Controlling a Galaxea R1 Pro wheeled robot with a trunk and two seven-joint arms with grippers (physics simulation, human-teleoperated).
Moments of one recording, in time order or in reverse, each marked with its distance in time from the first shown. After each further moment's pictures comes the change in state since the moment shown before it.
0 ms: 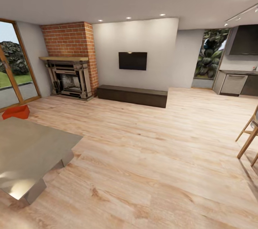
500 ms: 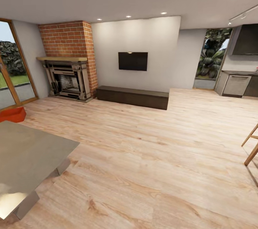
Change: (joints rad) left arm 0.000 -0.001 0.000 0.000 0.000 0.000 0.000; right arm 0.000 0.000 0.000 0.001 -0.001 -0.001 0.000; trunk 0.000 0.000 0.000
